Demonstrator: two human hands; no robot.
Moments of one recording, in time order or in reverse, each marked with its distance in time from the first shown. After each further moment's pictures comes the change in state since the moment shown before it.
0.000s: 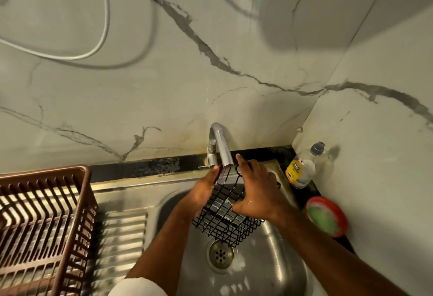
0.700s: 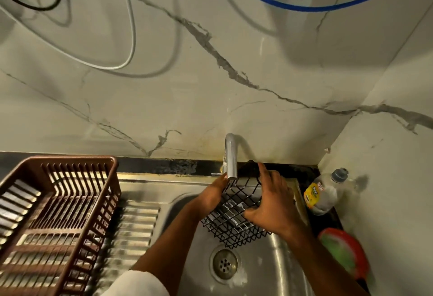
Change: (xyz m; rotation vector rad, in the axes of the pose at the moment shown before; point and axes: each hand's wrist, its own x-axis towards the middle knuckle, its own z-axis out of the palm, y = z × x) left_hand -0.017 0.026 0.022 0.012 0.142 -0.020; right_hand 0.011 0.037 -0.005 0.210 0.098 -0.022
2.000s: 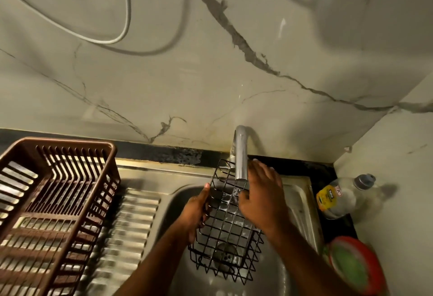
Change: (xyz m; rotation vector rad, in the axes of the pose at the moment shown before) left_hand 0.024 -0.096 -0.032 -0.331 0.213 -0.161; right_hand 0.033 -0.023 0.038 -0.097 0.014 -0.118
